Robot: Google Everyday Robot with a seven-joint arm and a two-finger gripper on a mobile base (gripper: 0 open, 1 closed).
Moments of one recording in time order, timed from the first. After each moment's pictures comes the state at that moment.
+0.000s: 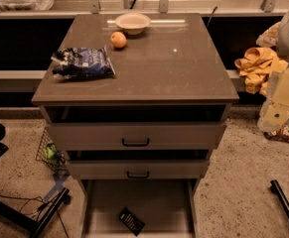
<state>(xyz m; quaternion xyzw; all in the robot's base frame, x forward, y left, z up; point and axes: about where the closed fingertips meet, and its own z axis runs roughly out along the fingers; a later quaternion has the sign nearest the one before) 0.438 -0.217 0.976 -0.60 0.78 -0.03 0.16</state>
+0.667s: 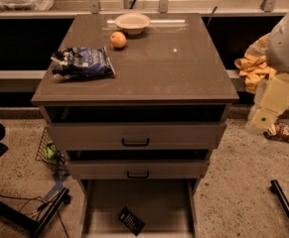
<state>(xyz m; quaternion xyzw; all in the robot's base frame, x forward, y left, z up) 0.447 -0.206 0.956 -0.60 0.78 0.00 0.17</state>
